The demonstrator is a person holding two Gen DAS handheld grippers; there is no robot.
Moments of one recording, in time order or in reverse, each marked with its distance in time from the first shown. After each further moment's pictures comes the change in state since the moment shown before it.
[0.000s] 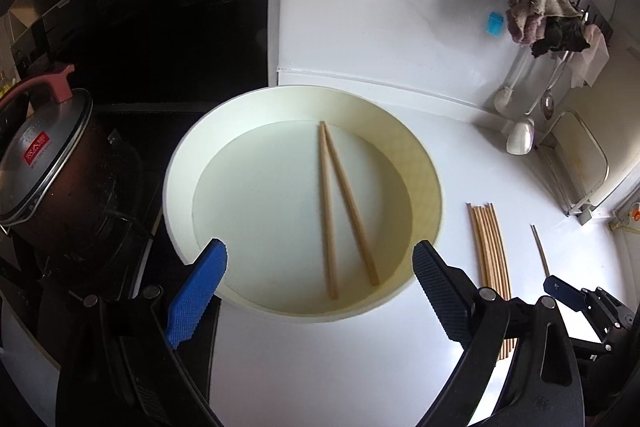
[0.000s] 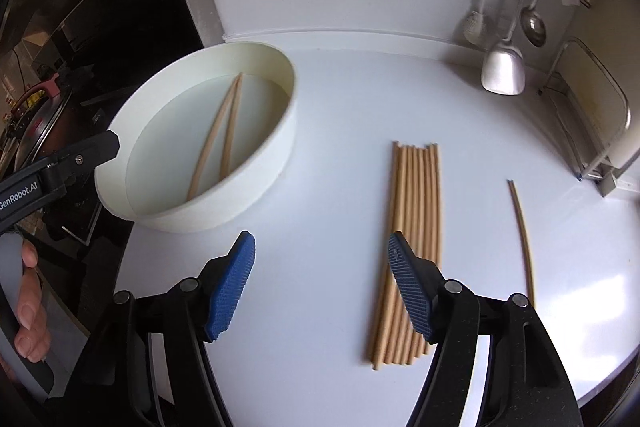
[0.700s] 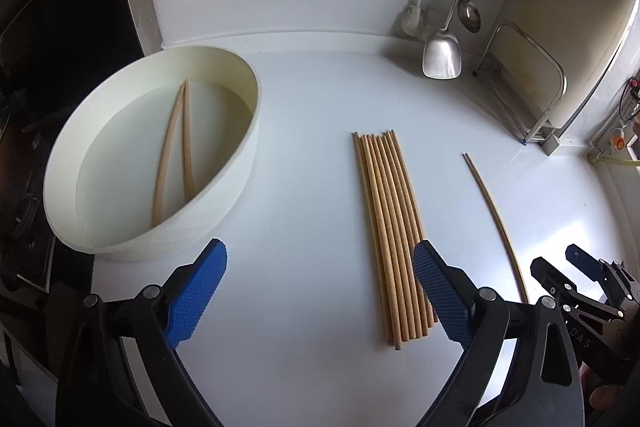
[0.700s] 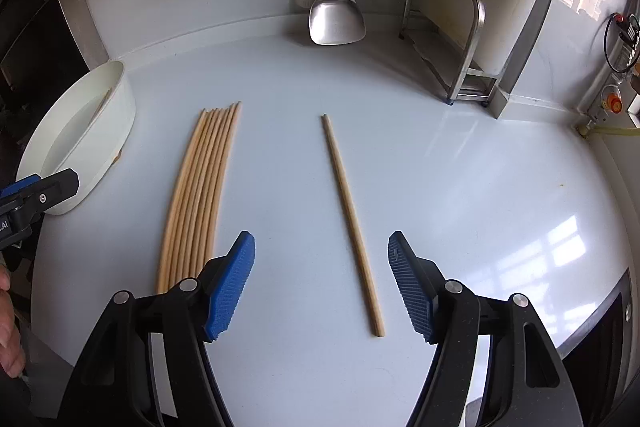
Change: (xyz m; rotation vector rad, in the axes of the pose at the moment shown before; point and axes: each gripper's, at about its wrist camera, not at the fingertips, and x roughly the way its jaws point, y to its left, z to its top) left arm 0.026 -0.151 -0.062 0.147 0.102 -0.071; right arm -0.024 -0.169 -0.090 0.158 -0.038 -0.190
